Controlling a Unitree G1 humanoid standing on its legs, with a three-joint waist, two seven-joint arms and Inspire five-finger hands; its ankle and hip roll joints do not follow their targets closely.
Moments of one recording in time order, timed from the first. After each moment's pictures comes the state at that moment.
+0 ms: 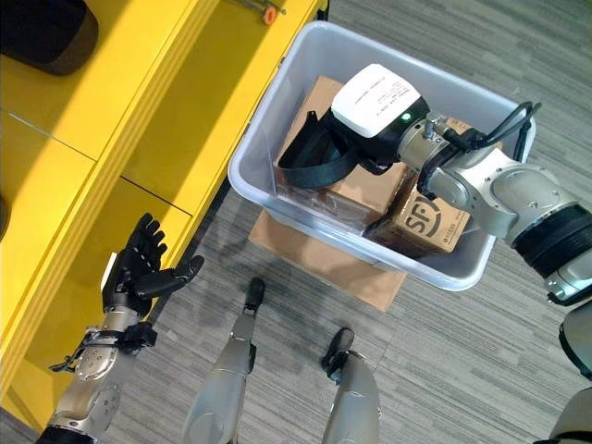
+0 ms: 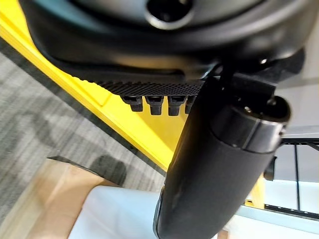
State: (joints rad) left arm 0.03 0.50 -0.12 0.08 -0.59 -0.25 0.16; right arm -1.29 -1.16 1.06 0.35 -0.46 -0.23 -0.21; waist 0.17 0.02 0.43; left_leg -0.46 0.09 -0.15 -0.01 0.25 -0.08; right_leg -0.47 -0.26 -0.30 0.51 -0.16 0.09
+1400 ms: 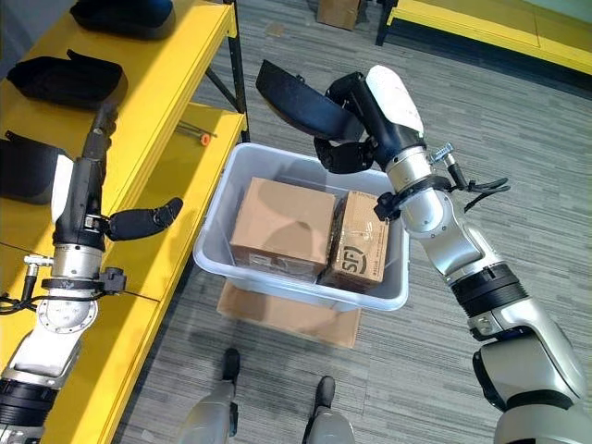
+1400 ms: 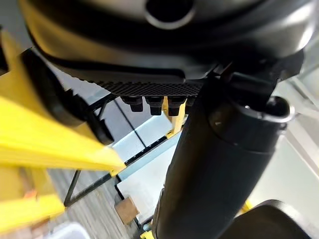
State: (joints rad) left arm -0.21 0.75 -0.04 -0.05 0.09 -0.25 0.35; right arm -0.87 -0.81 0.46 0.33 -0.04 -0.21 -0.18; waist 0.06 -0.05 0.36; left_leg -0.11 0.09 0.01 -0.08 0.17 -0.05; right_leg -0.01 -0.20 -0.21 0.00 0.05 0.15
